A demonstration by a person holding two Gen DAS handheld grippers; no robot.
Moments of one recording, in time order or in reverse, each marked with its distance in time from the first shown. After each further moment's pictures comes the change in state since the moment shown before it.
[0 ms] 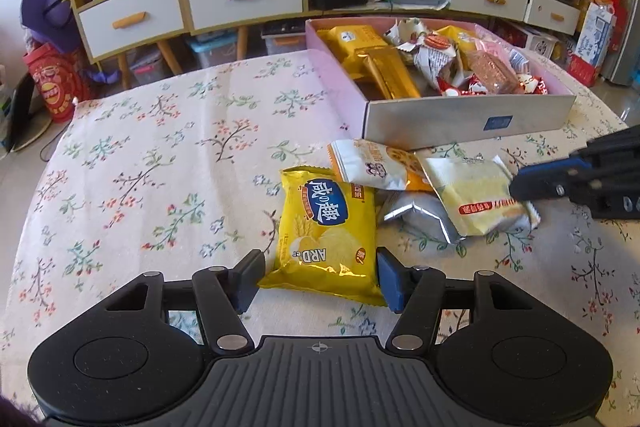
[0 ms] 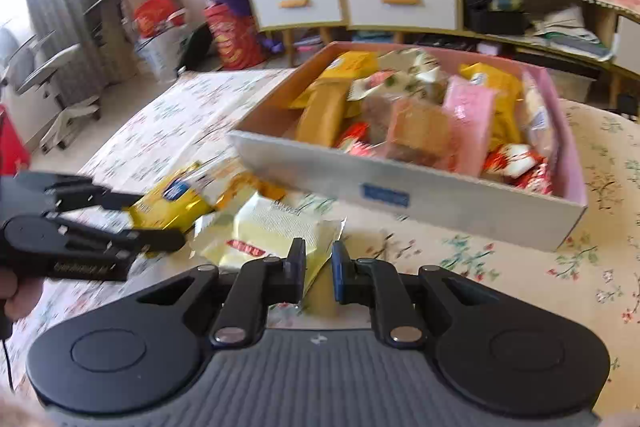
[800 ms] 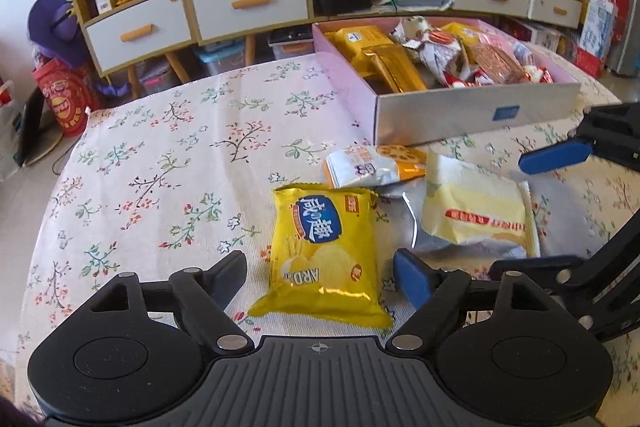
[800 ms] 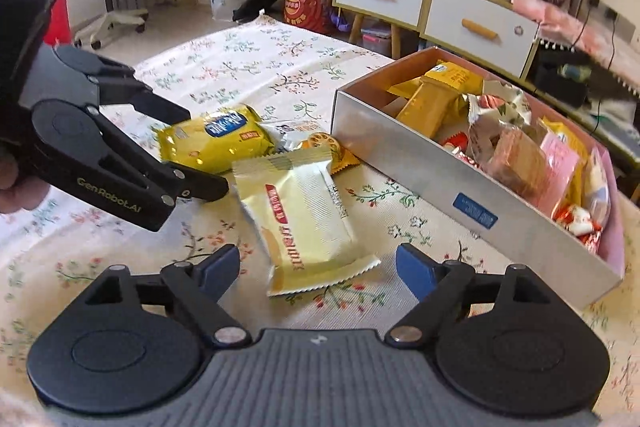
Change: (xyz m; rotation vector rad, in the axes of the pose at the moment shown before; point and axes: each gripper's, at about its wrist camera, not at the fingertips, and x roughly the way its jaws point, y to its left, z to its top) left arm 0.000 0.001 -0.007 0.026 -0.034 0.039; right arm 0.022 0.053 -0.008 -0.343 0.036 -0.052
